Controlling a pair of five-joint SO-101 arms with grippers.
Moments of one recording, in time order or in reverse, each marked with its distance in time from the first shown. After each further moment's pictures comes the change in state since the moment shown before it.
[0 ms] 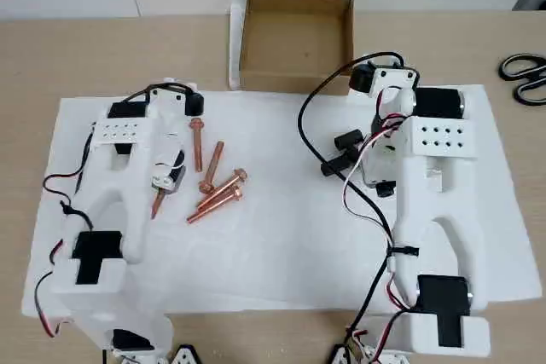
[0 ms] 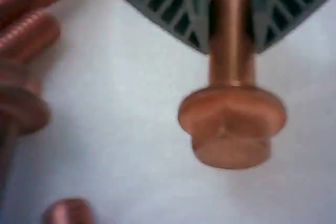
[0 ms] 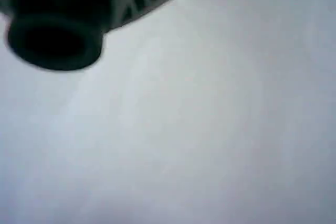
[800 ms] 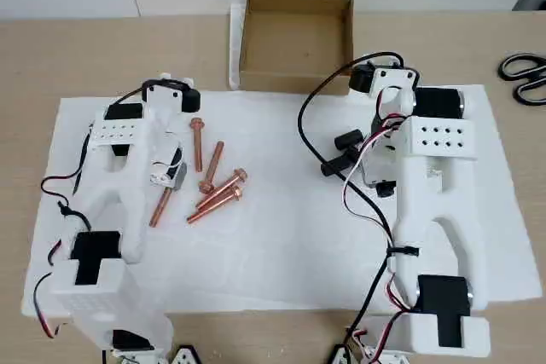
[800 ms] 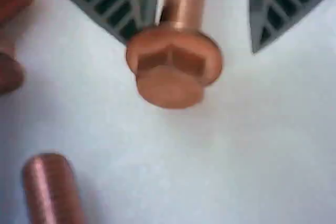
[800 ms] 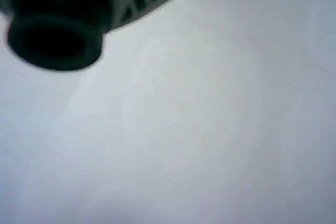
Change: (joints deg) left arm -0.1 0.0 1.6 -5.4 -1.1; right arm 0.0 0.0 0.0 0.0 0.0
